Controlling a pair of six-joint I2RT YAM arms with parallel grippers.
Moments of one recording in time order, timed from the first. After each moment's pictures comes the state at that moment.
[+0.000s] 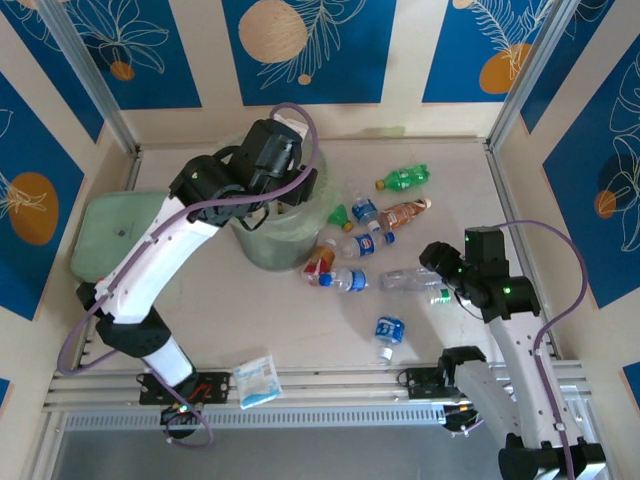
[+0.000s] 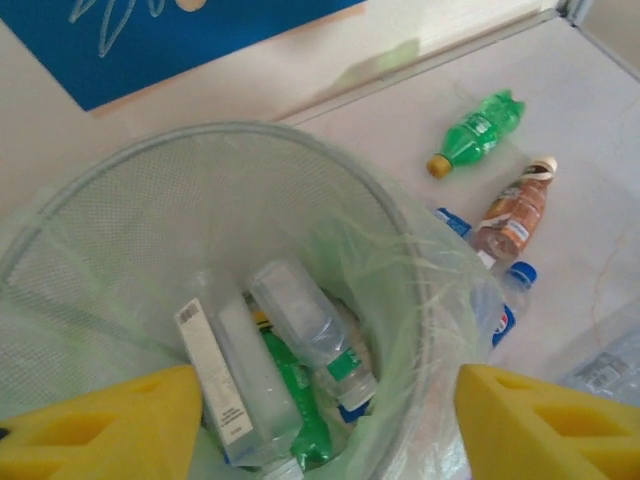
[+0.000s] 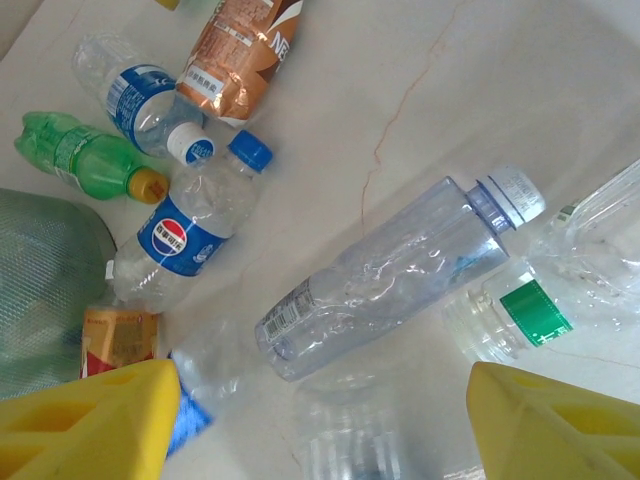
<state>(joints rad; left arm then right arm) -0.88 1.64 2.15 -1.23 -0.40 -0.23 0.09 0.73 0.82 -0.97 -0.07 0.72</state>
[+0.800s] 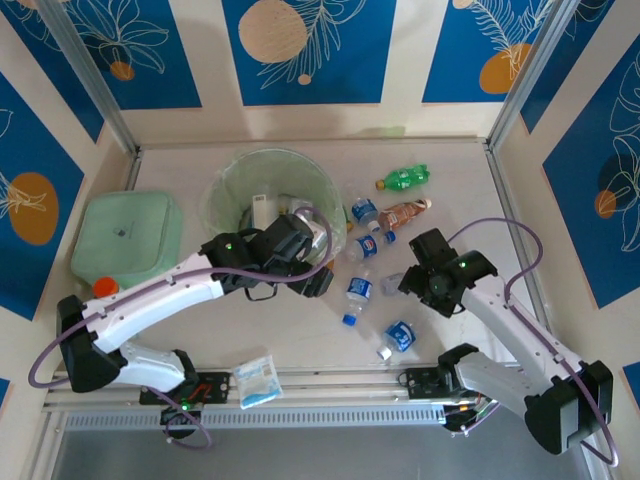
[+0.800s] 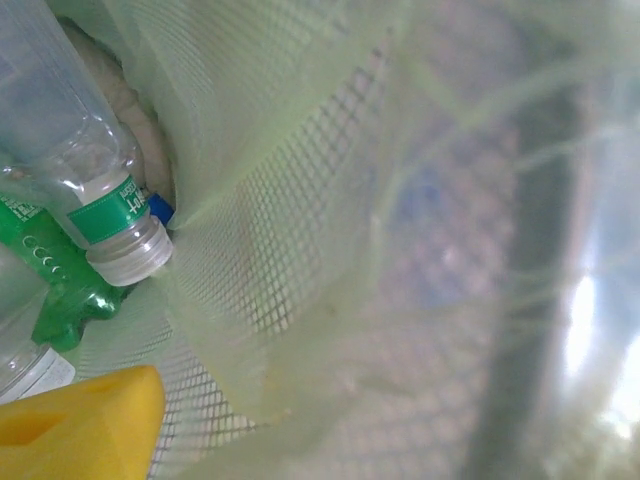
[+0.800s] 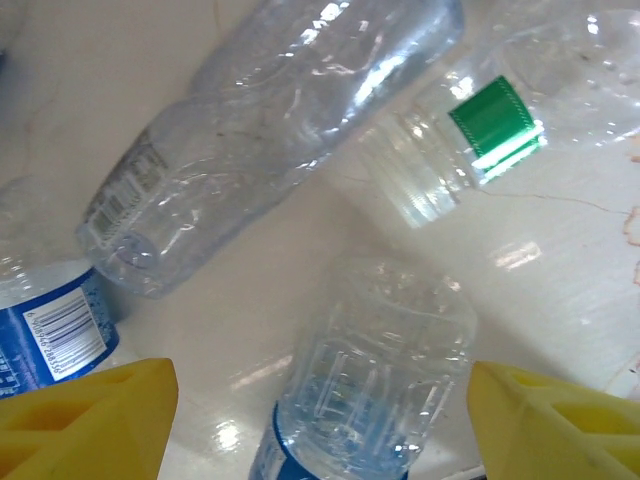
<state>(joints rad) -1.01 1.34 1.29 -0.87 -0.08 -0.36 0.42 0.98 0.79 -1.15 0.12 0.96</state>
